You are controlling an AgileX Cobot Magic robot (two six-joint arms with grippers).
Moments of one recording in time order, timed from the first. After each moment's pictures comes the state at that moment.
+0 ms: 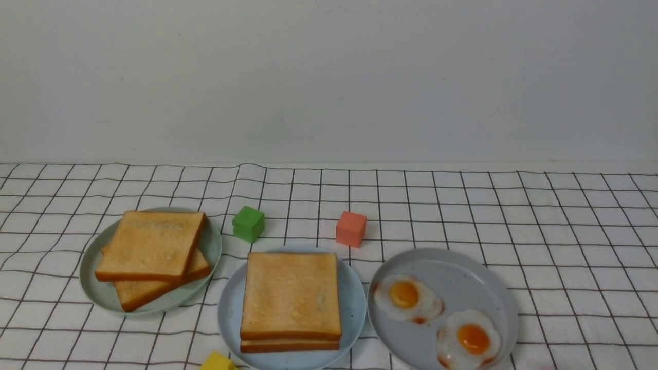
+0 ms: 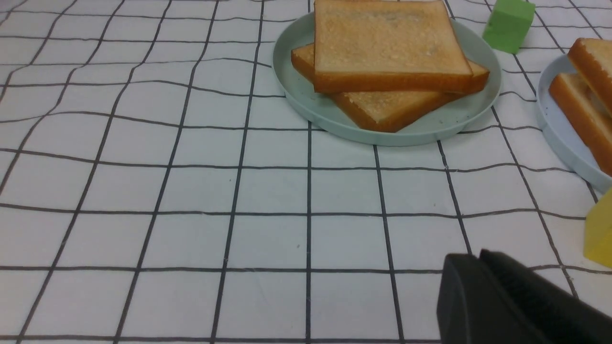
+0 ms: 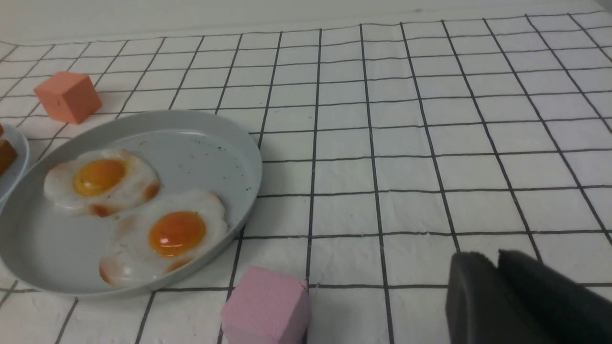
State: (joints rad) right arm 0.06 -0.01 0.02 -0.06 0.39 0.13; left arm -0.07 -0.01 0.02 0.06 0.44 -0.10
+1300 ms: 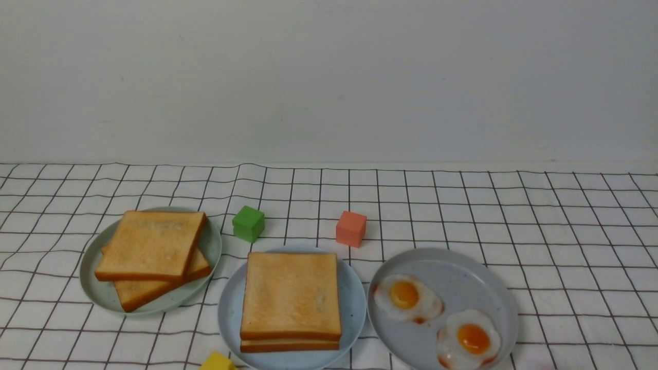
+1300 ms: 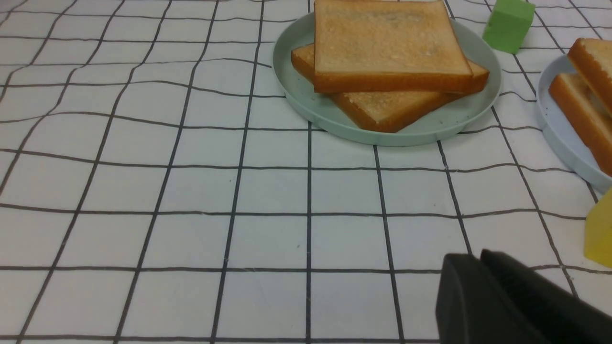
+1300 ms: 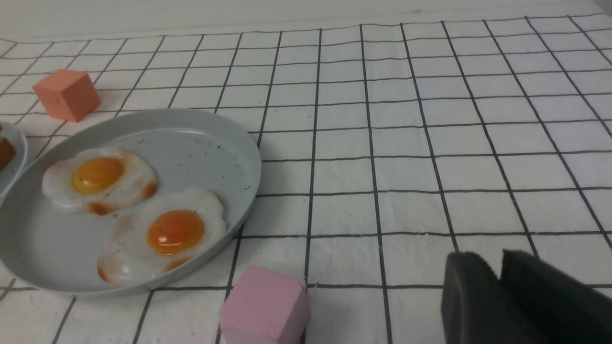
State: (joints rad) right arm 0.06 -0.01 0.02 -0.07 0.39 0.13; left arm -0.07 -0.01 0.02 0.06 0.44 -0.10
